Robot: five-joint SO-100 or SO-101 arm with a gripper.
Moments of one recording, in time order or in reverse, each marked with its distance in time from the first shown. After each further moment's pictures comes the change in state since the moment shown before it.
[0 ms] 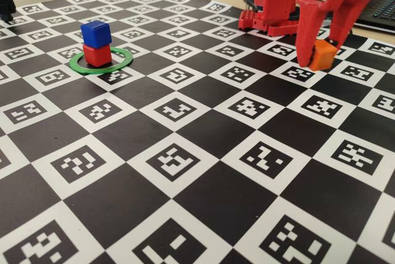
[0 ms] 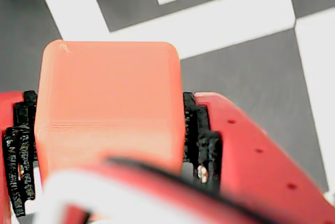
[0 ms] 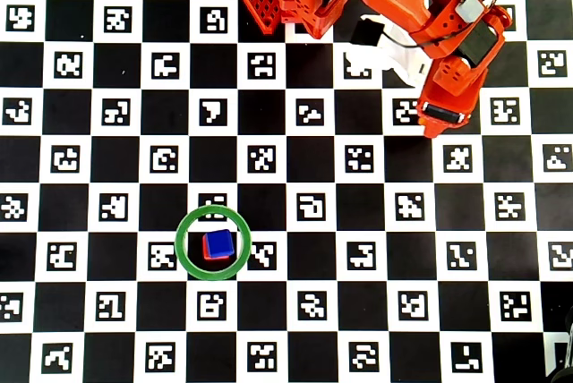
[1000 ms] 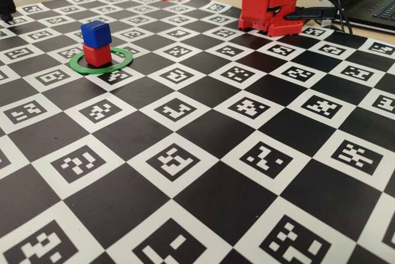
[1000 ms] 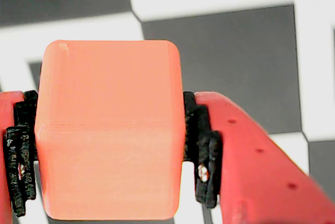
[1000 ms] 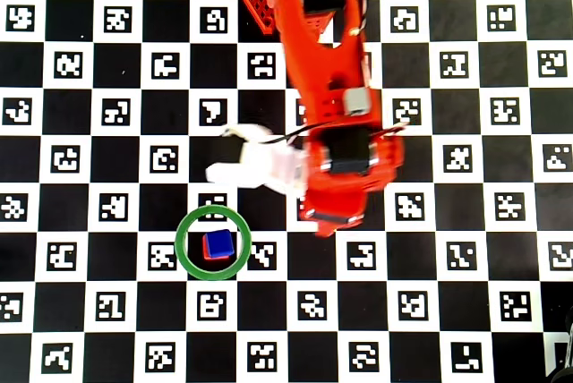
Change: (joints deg) arm 48.3 -23.0 -56.2 30.3 -58.4
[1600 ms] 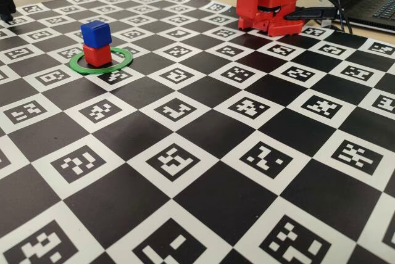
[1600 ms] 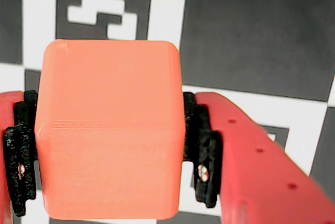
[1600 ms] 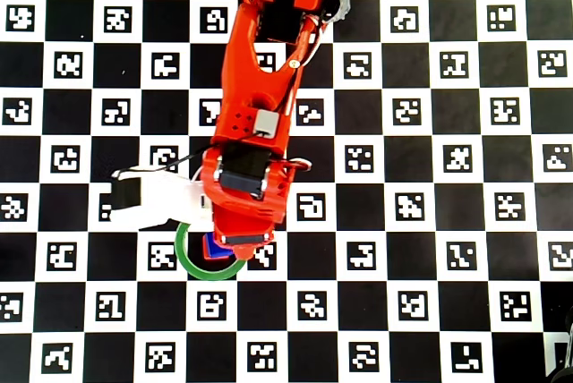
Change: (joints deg) arm 13.4 -9.6 -11.9 0.7 -26.4
